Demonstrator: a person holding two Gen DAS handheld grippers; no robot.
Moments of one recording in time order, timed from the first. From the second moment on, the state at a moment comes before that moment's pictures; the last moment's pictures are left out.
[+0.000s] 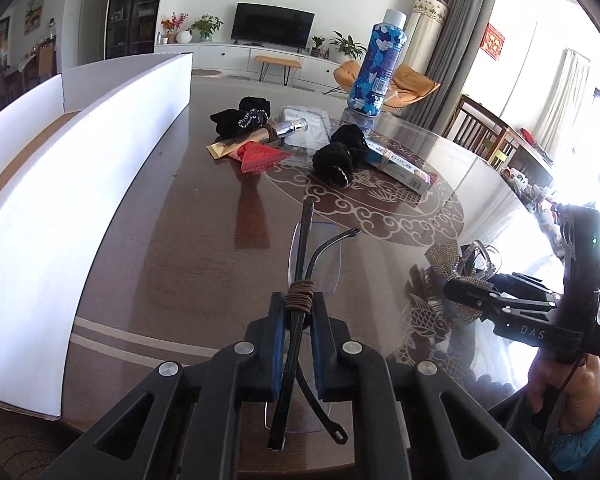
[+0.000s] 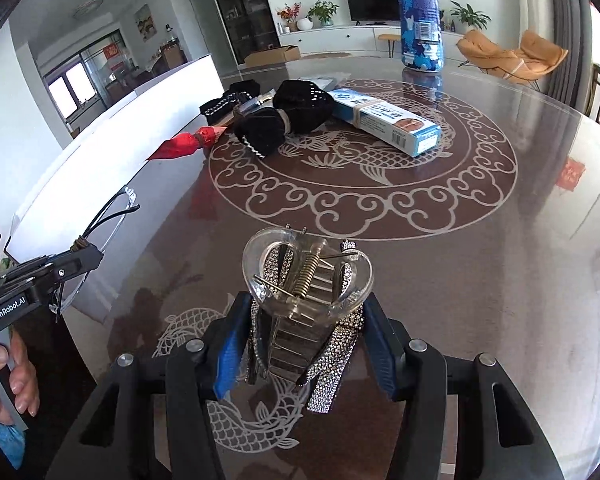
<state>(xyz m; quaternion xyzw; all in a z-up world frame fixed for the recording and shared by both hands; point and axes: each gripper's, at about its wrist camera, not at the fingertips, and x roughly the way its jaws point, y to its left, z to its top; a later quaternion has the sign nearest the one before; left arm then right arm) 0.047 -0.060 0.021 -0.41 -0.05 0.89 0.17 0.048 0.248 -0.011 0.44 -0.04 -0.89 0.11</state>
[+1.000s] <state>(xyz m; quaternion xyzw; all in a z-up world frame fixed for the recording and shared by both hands) -0.041 -0.295 0.106 -0.40 -0.04 0.91 -0.07 -0.097 -0.080 0.113 0.36 0.14 -0.85 0.35</state>
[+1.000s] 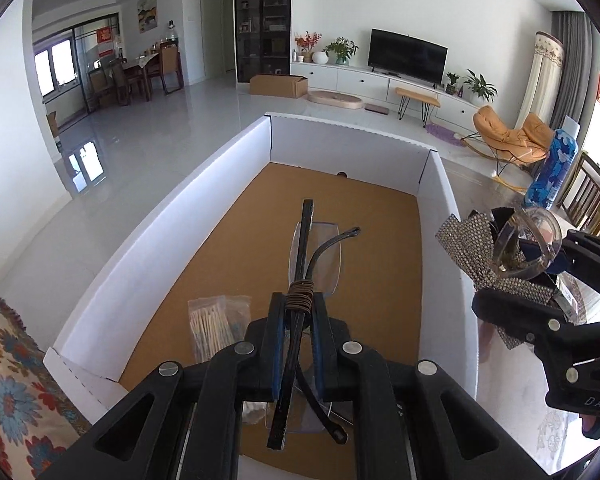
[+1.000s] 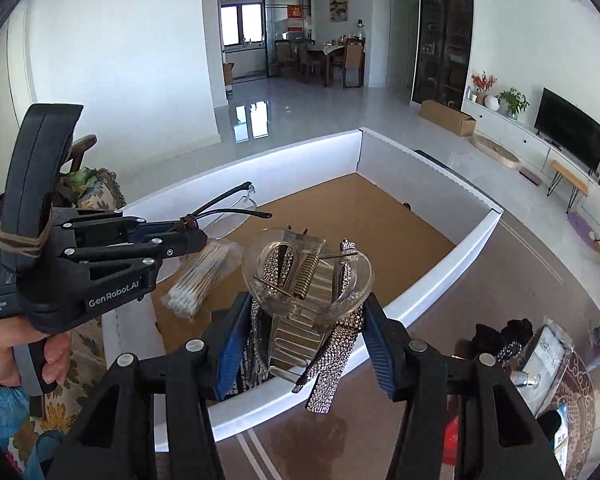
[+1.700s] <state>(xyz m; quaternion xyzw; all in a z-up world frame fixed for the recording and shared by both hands) -0.076 -0.321 0.092 -0.45 -0.08 0.89 -0.10 -0.143 -0.096 0.091 0.36 0.10 -0.86 0.34</state>
